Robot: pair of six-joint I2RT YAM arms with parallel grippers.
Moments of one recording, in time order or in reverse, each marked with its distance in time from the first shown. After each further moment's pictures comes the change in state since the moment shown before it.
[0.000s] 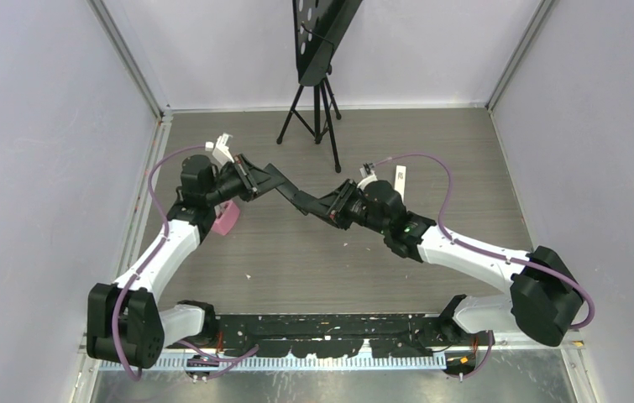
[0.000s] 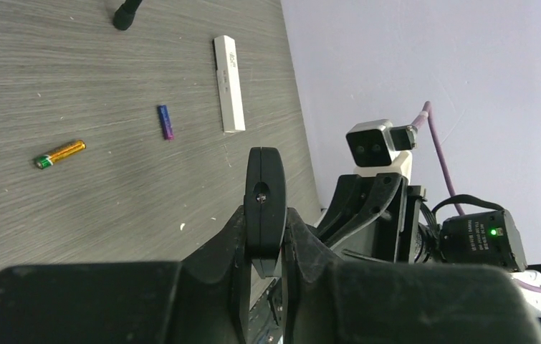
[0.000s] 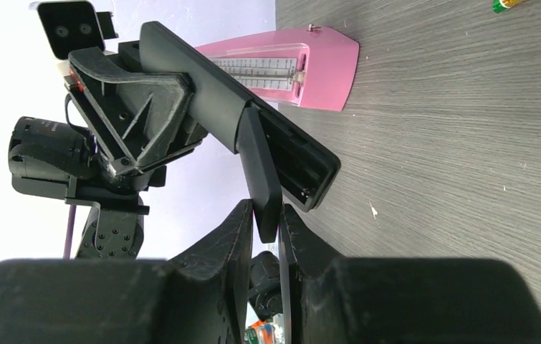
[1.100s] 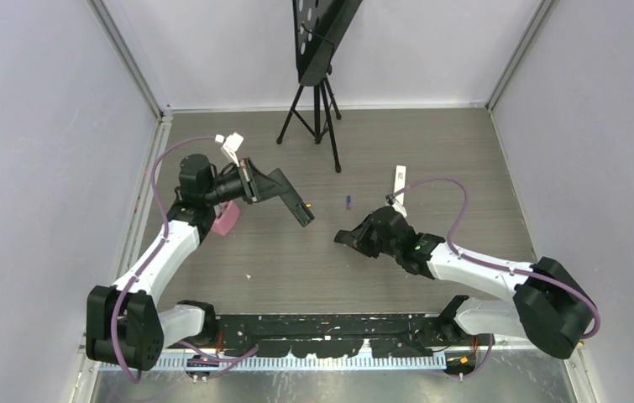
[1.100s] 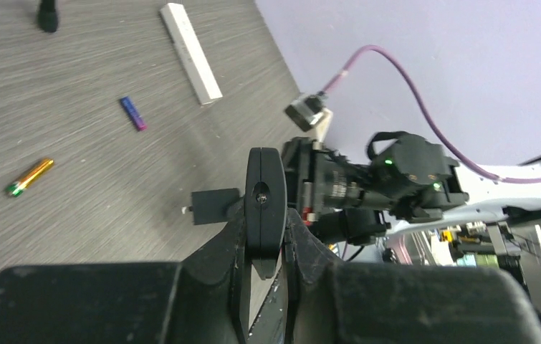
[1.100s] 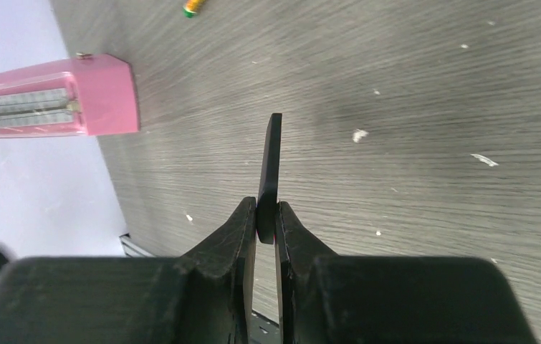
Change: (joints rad) left arm -0.001 -0.009 0.004 0.005 0.189 0.208; right arm -0.024 -0.104 -0.232 -0.239 0.185 -0.101
